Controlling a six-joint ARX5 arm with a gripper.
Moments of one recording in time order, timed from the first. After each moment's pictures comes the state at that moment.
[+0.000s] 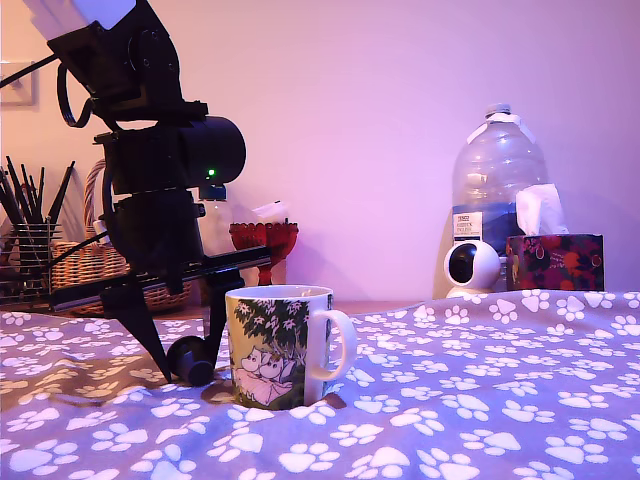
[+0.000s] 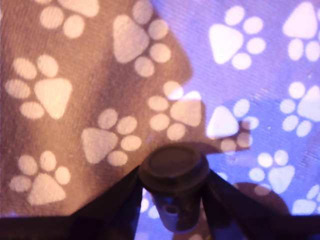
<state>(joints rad) -0.52 1.94 1.30 -0.68 0.00 -0.97</state>
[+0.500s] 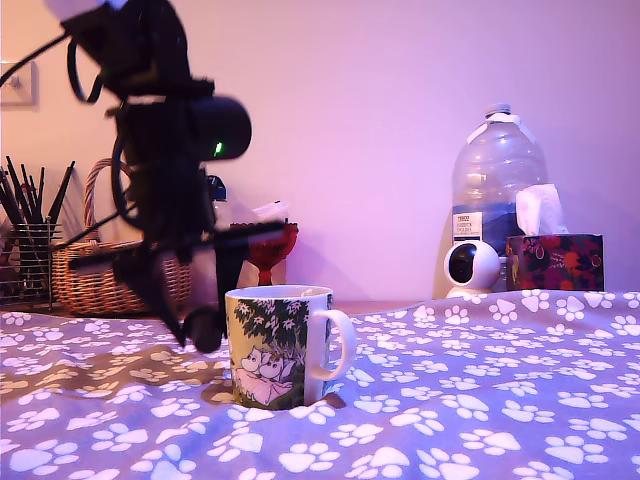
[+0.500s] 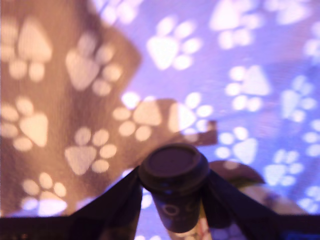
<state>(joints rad) -0.52 1.94 1.43 -0.80 0.03 -0.72</state>
